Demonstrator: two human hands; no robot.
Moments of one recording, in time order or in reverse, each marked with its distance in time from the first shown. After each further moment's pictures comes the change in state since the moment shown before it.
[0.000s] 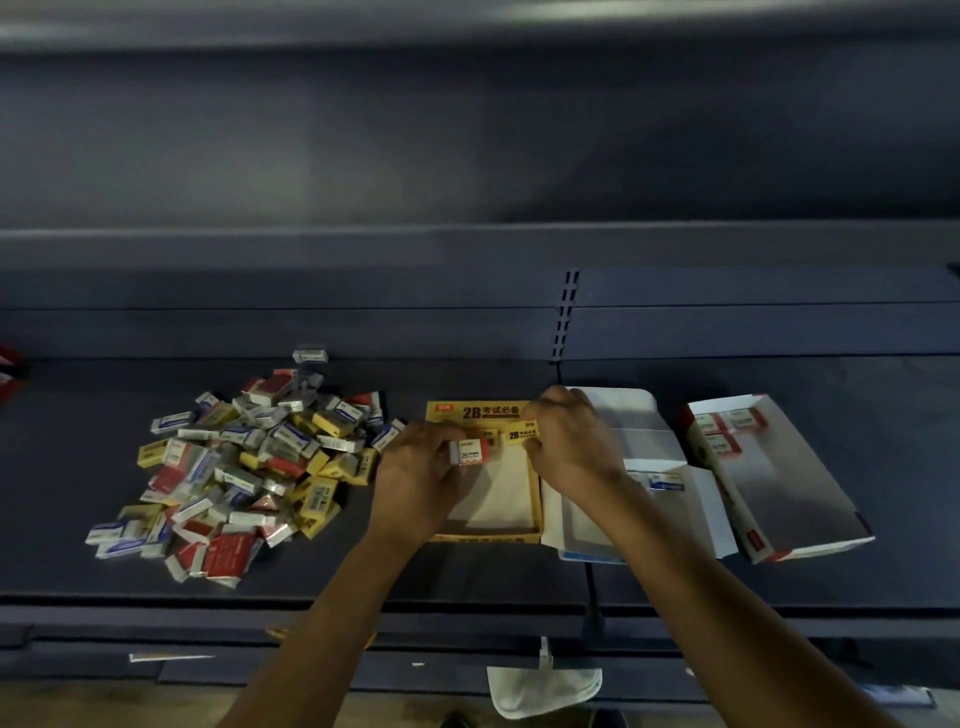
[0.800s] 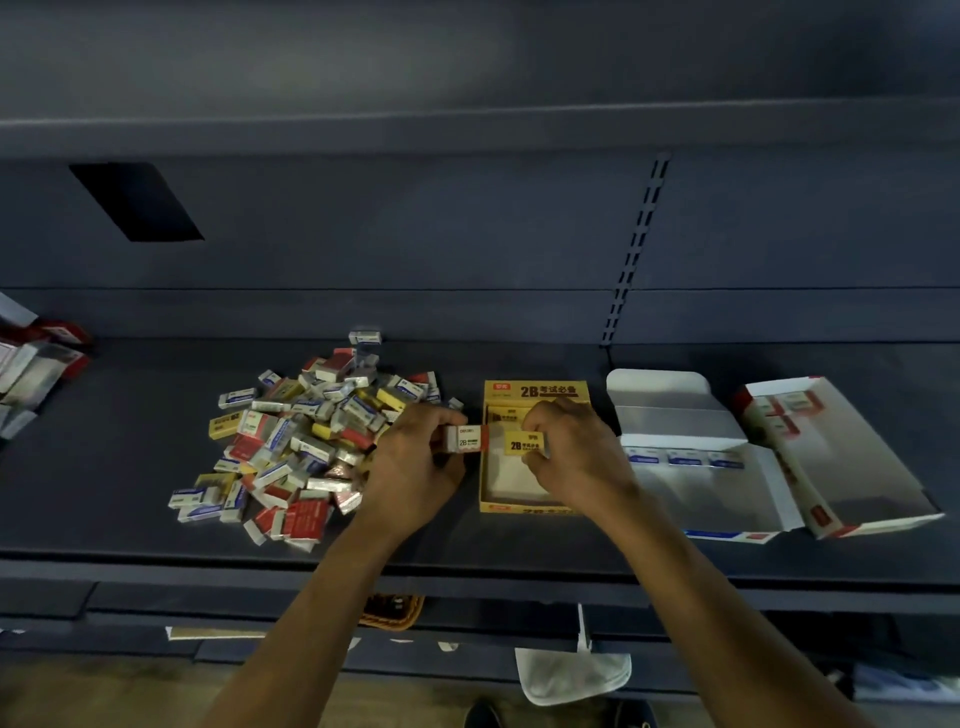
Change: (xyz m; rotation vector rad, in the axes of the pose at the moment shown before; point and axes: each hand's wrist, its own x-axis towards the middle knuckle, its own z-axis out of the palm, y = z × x) left_hand -0.023 -0.037 -0.060 -0.078 -0.074 -0.012; right_hand -0.022 -0.063 0.017 0.139 -0.023 -0.004
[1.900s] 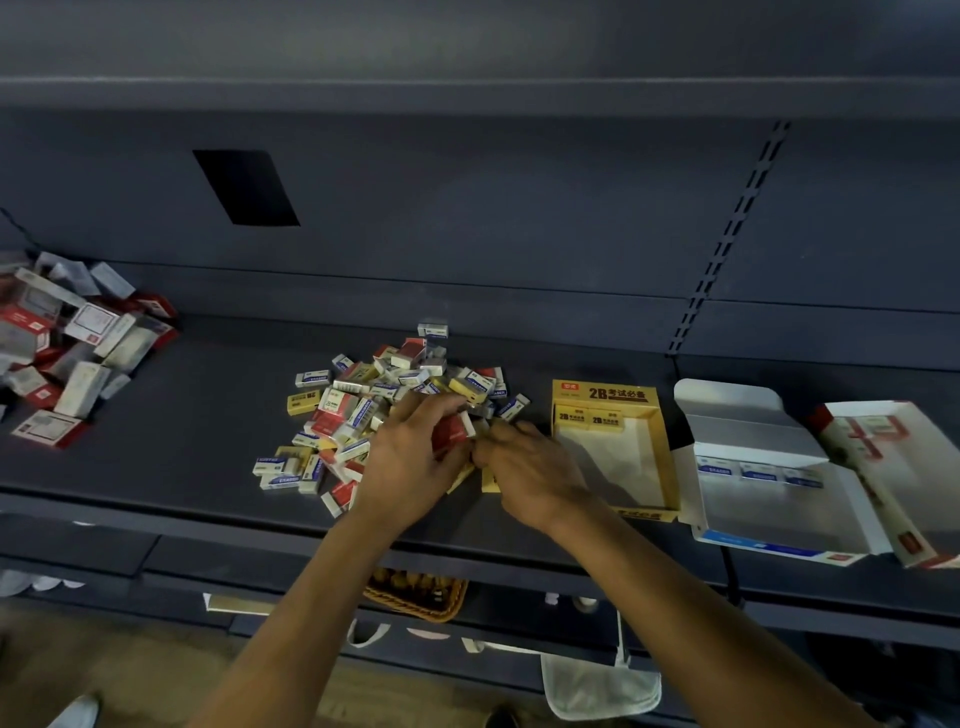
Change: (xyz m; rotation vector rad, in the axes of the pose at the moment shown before) left_hand -0.024 -0.044 -0.050 0.112 0.102 -0.011; right_hand 0.011 -0.096 0.041 -0.207 -0.233 -0.325
